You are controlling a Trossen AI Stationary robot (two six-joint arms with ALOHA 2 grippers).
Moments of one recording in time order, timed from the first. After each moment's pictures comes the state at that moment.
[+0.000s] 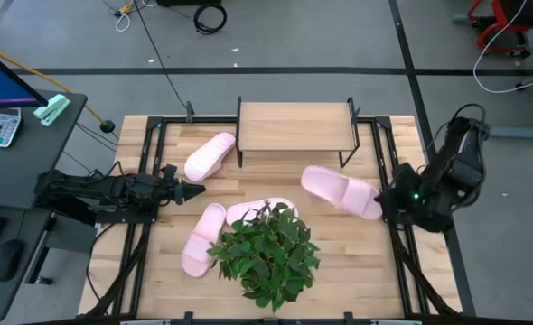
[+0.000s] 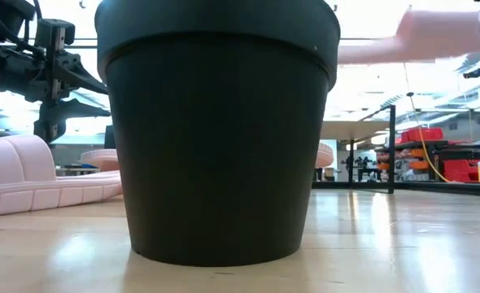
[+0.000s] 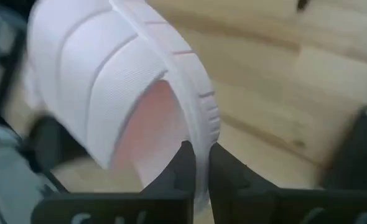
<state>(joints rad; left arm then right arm) -0.10 0.18 0.08 -0.15 -0.31 -1.09 0.93 0.84 1.06 -1.55 0.62 2.08</state>
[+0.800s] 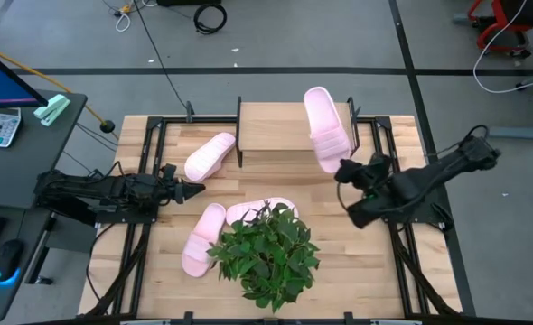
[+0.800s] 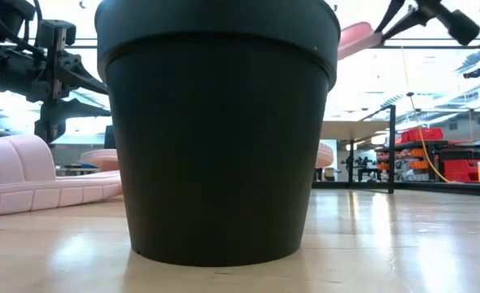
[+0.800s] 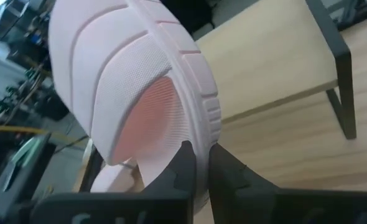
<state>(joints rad) -0.10 0.18 0.08 -0.15 -0.33 -1.09 0.42 1.22 1.10 -1.30 1.13 2.23</state>
